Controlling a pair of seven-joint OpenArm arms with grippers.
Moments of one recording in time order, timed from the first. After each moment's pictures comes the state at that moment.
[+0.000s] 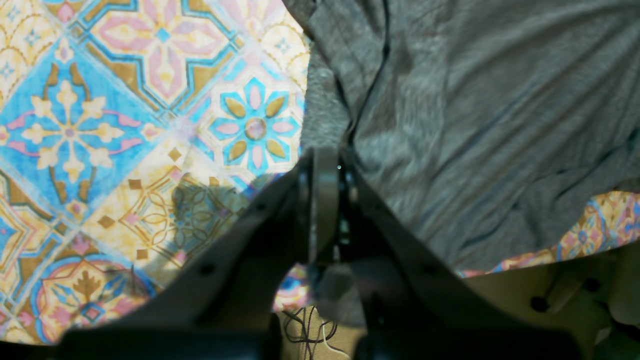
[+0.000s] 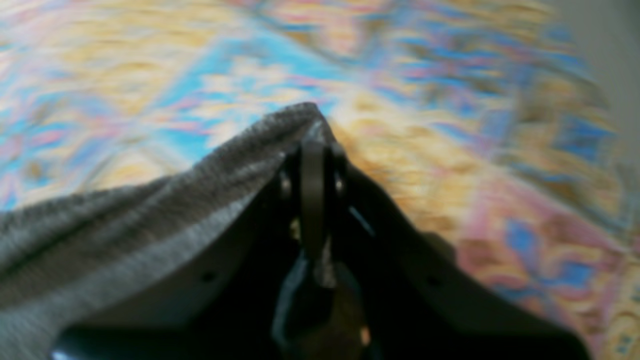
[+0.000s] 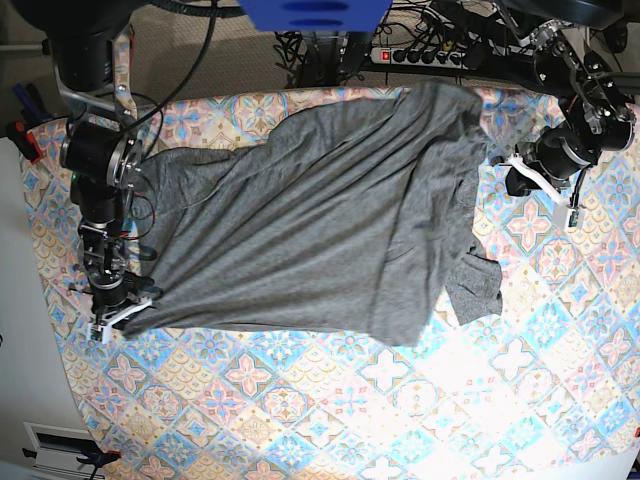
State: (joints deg) left arm 13.6 -13.5 -35.9 117.5 -43.5 -17.2 84.1; right arm 40.1 18.8 14.5 11.8 -4.7 11.5 8.1
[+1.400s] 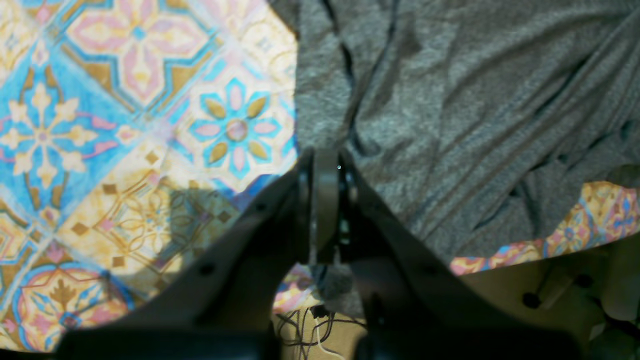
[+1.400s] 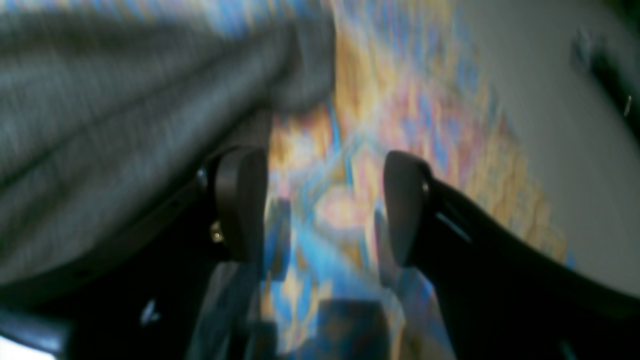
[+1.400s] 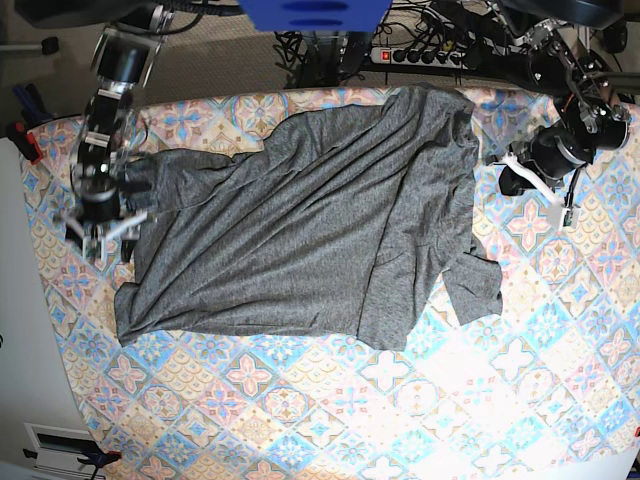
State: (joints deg) left arm 13.4 -12.2 -35.4 117.5 -43.7 -17.2 84.1; right arm -3.3 11.8 22.7 77.6 -4.8 18.1 -9.7
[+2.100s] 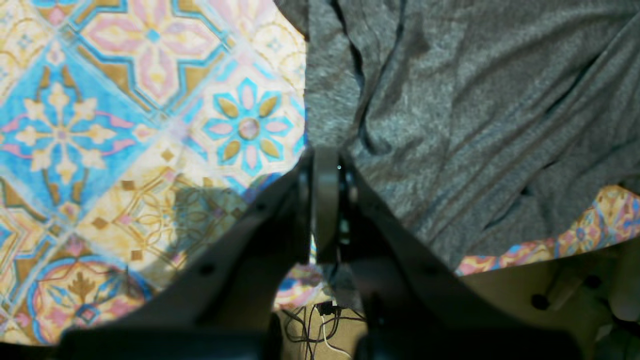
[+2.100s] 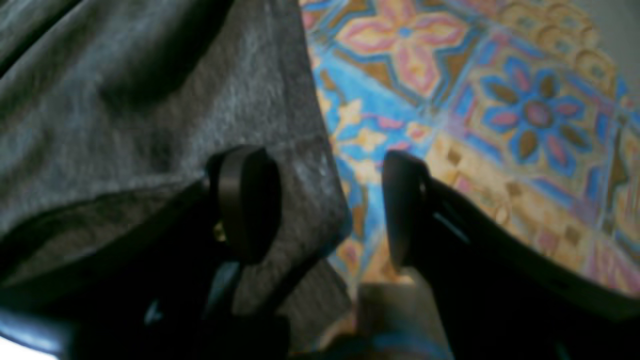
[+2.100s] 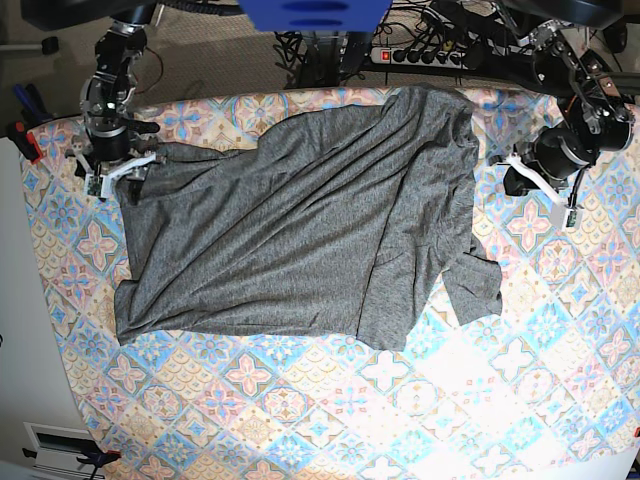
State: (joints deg) left arm 13.6 -13.5 -35.4 117.5 -43.4 -17.2 84.2; right arm -17.3 9.6 25.3 81.9 5.4 18.1 -7.7
